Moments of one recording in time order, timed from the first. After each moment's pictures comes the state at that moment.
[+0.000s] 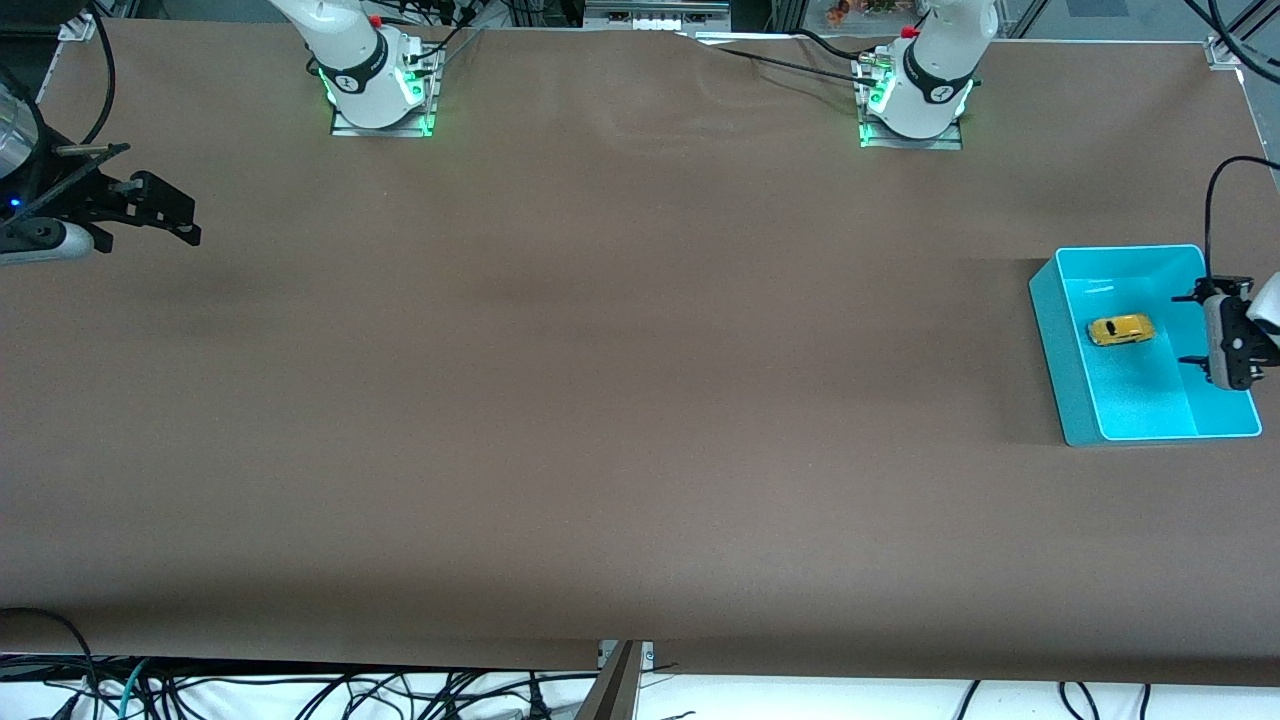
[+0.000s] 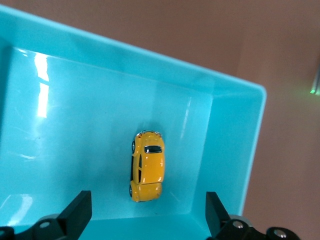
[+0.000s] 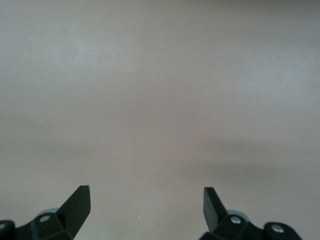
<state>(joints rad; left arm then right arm) 0.43 0.53 0.03 -1.54 0.10 1.68 1.73 -0.10 -0.02 0.12 -1.66 0.00 1.61 -0.08</state>
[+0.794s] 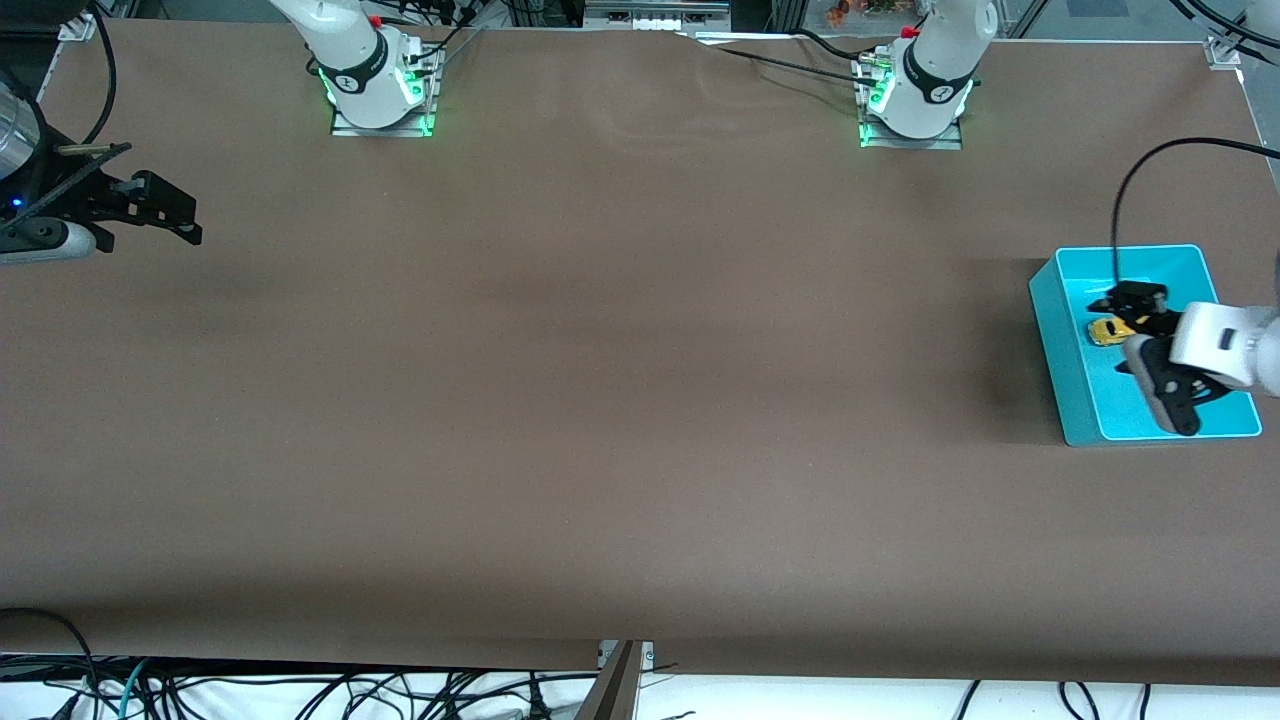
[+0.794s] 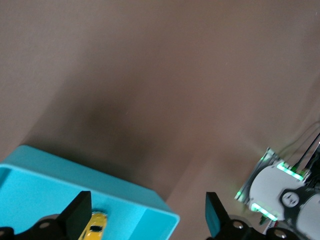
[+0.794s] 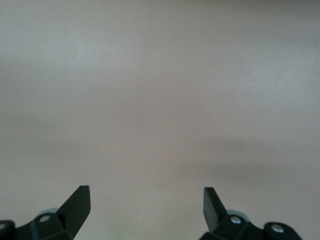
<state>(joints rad) 0.30 0.49 -0.22 -1.36 0.04 1.40 1.02 -0.10 -0.02 0.12 -1.66 0.00 1.61 -0.08</state>
